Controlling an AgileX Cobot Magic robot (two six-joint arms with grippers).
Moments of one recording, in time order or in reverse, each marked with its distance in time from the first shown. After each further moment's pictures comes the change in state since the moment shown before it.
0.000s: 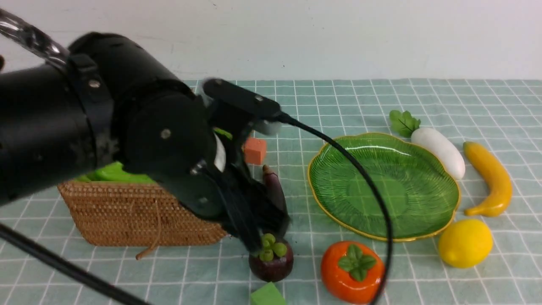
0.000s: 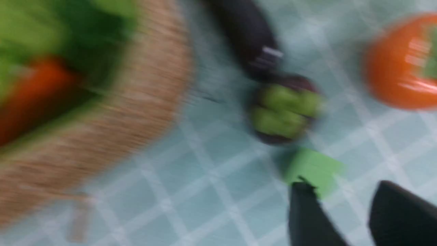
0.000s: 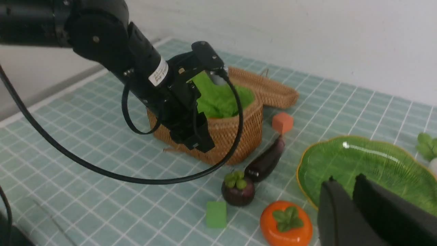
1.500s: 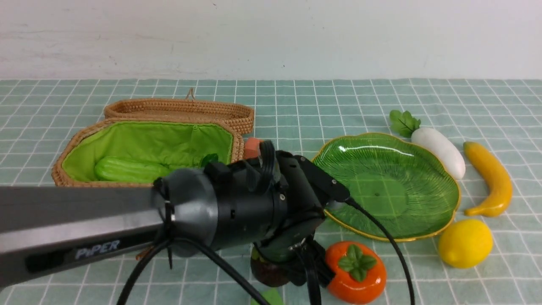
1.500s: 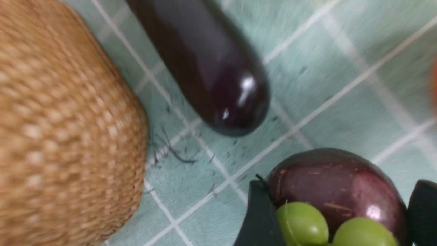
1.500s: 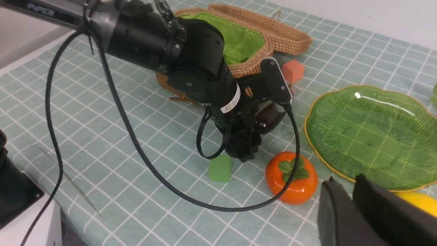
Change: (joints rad) right arm 0.000 0.000 -0.001 -0.031 0.103 -0.002; left arm -0.095 0.326 -0.057 0.308 -0.150 -0.155
